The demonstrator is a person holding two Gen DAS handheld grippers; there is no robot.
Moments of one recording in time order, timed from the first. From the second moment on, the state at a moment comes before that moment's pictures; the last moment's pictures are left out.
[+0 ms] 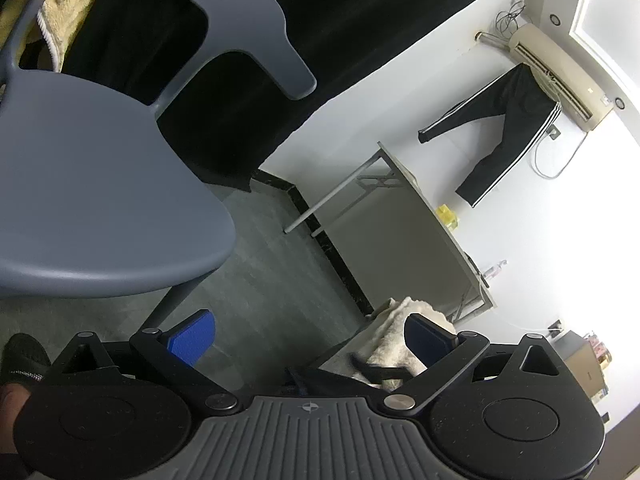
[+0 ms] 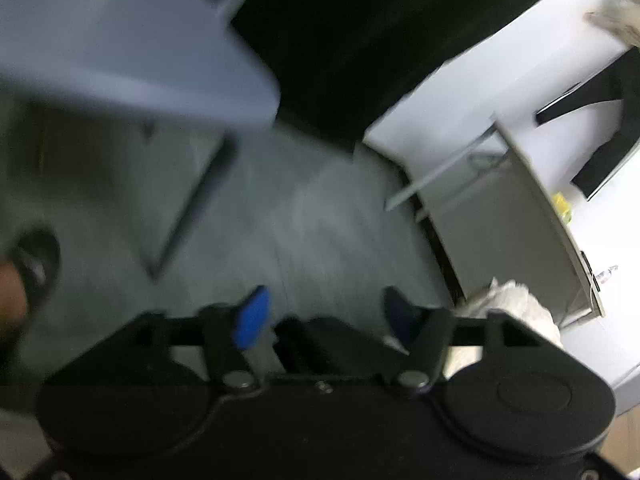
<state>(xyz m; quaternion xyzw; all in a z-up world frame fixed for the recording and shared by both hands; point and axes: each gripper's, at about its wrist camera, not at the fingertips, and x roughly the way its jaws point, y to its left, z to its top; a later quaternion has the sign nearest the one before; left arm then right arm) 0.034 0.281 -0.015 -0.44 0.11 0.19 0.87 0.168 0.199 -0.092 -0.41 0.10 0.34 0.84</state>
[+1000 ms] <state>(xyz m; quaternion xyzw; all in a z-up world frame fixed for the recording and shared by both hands) 0.060 0.214 -0.009 -0.31 0.19 0.07 0.93 0.296 -0.089 -0.031 -0.10 0.31 0.14 0.94</state>
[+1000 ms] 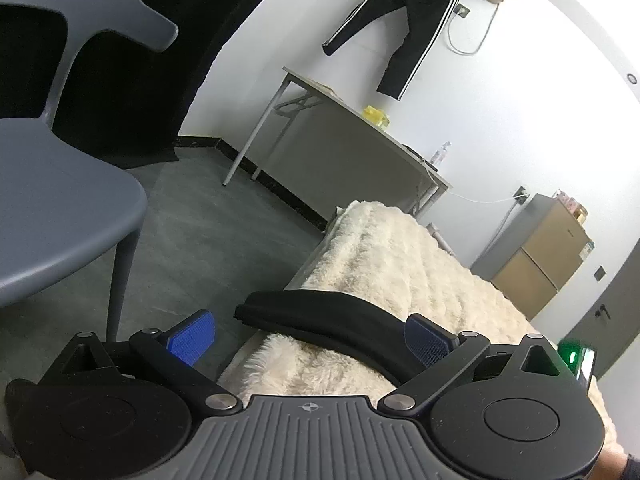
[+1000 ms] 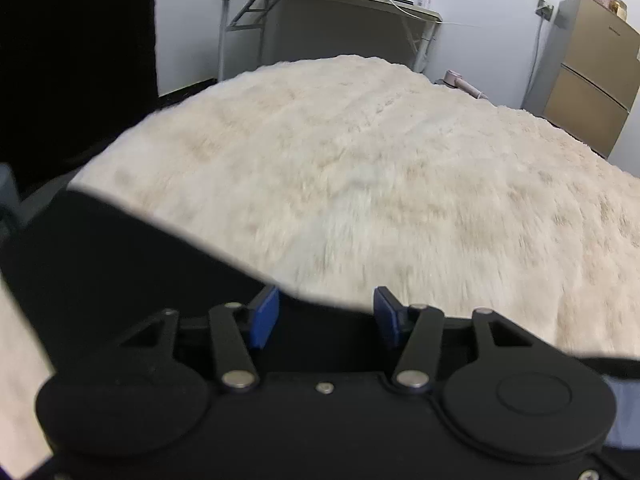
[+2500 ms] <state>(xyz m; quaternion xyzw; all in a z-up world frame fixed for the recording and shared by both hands) 0.071 0.214 -0.007 -0.32 0.19 0.05 0.92 0.266 -0.098 -0.028 -0.22 0.23 0.11 0.94</state>
